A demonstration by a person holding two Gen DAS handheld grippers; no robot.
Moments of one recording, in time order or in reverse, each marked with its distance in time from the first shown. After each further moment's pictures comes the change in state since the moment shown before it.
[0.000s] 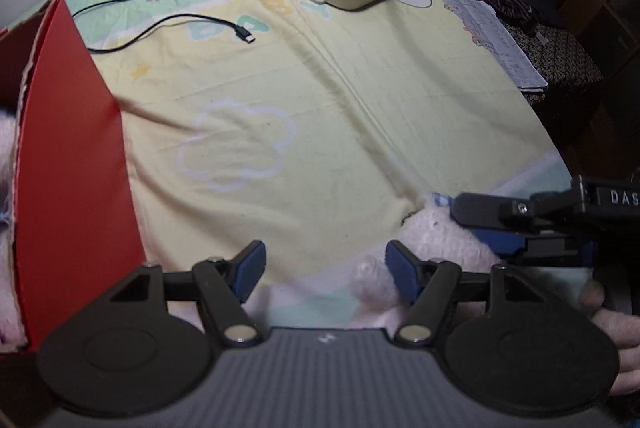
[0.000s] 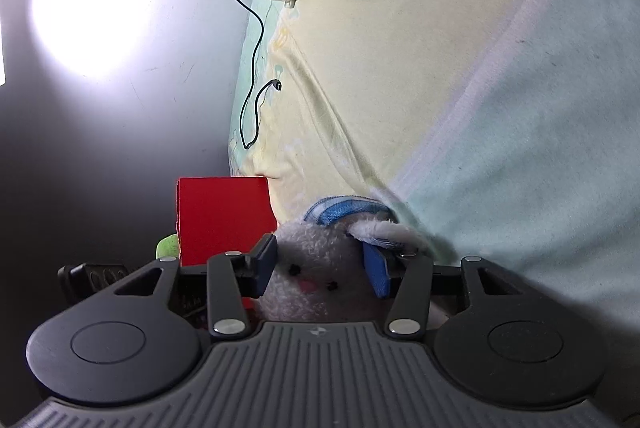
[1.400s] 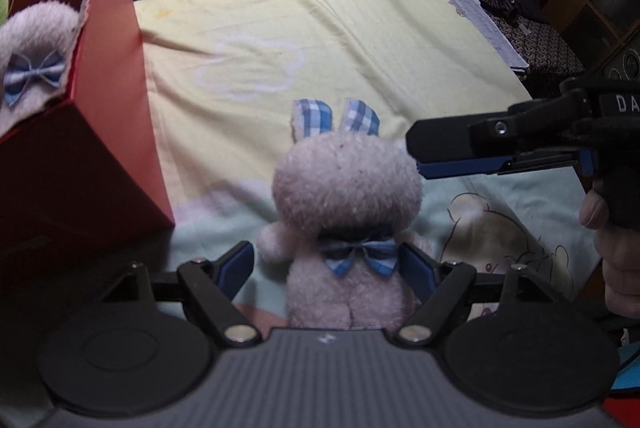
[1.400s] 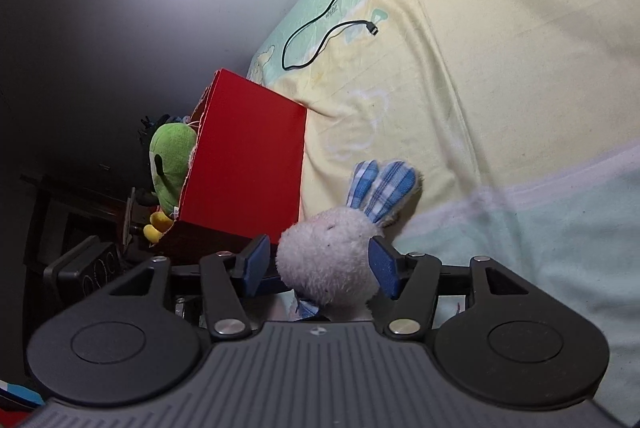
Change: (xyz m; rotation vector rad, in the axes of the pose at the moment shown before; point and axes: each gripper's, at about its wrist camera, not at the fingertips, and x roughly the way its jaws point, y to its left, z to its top) left arm -0.016 0.016 -0.068 -0.019 -0.018 -0.050; right arm 0.030 0.076 -0.022 -0.427 0.179 -0.090
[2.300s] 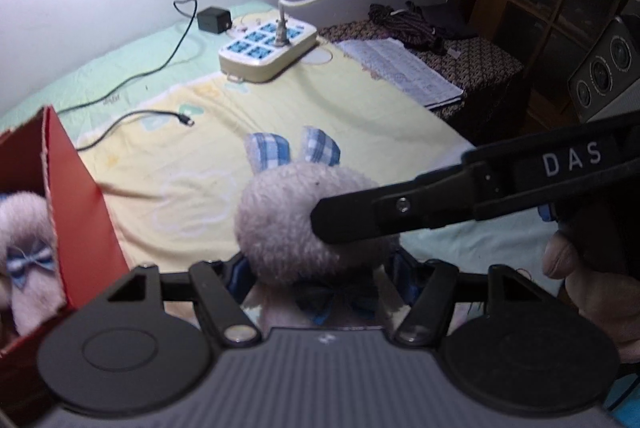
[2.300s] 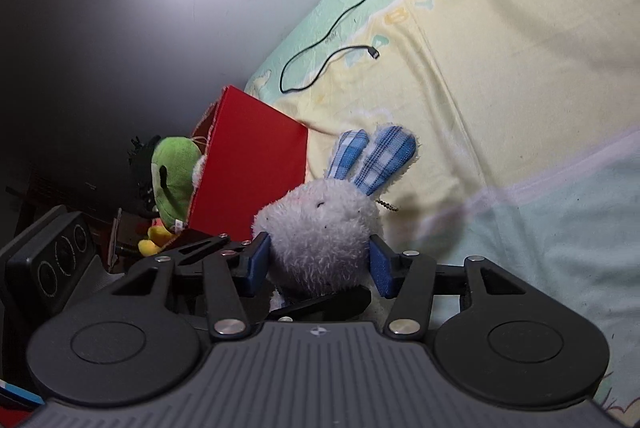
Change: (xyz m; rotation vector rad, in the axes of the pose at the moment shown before) left arm -0.052 -0.044 0.031 0.275 -0.225 -0.059; right arm -0.019 0.029 -0.020 -0.018 -0.146 -0.065
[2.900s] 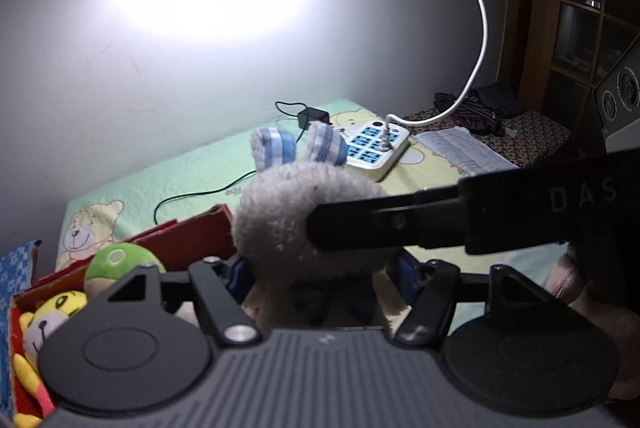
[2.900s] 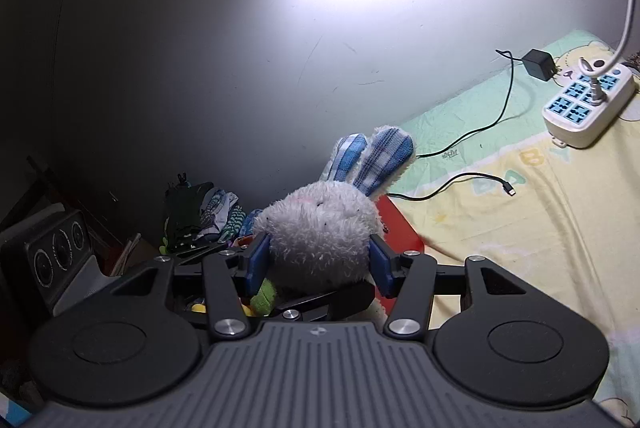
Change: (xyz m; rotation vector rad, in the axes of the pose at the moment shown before) left arm -0.089 0.087 0.011 0.014 -0.237 0.196; right arm 0.029 0.133 0.016 -0.289 -0.244 0.071
